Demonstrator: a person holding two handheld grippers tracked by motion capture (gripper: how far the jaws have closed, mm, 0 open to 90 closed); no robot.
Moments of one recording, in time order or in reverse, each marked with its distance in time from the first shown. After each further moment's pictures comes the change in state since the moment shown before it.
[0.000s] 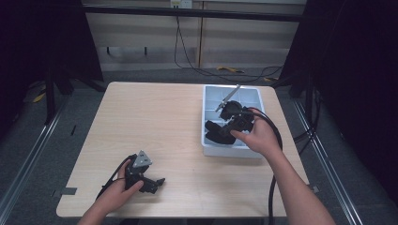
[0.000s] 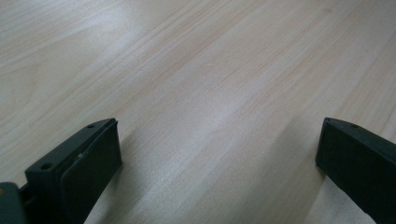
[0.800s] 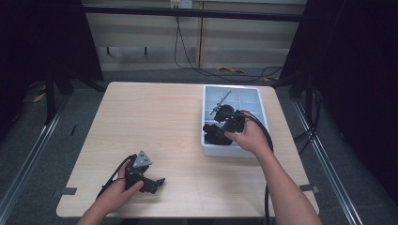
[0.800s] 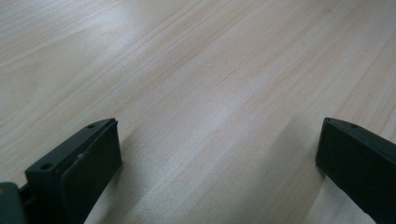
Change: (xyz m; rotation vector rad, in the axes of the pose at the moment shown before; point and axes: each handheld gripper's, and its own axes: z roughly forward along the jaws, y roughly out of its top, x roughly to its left) left arm 0.000 0.000 0.000 0.000 -0.003 0.000; right arm -0.014 0.001 0.045 0.049 0.014 0.022
